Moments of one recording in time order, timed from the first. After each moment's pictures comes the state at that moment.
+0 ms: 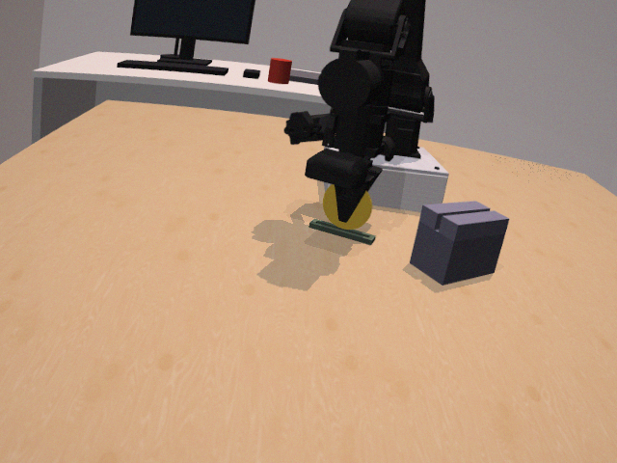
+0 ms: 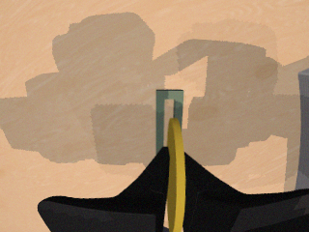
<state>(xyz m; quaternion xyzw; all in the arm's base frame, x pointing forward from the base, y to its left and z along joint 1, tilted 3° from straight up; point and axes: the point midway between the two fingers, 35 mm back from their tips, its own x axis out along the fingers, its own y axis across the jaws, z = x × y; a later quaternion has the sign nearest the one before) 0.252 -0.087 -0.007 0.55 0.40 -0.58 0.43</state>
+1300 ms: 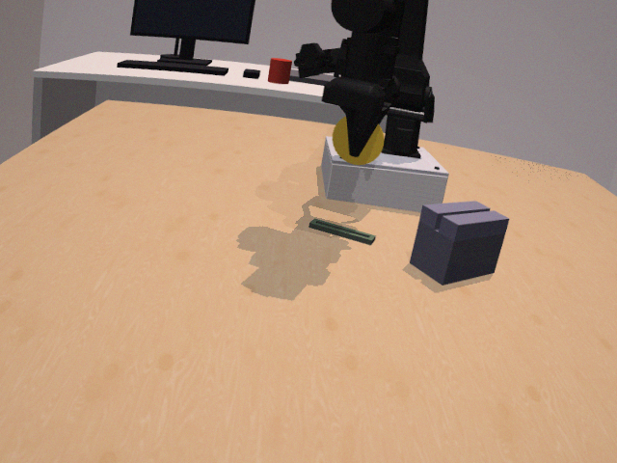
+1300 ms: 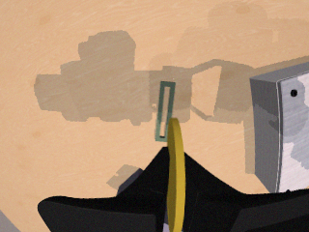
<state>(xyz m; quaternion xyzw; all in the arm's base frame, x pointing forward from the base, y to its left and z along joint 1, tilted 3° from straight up) 0.253 -0.083 0.079 0.54 0.43 -0.57 0.46</state>
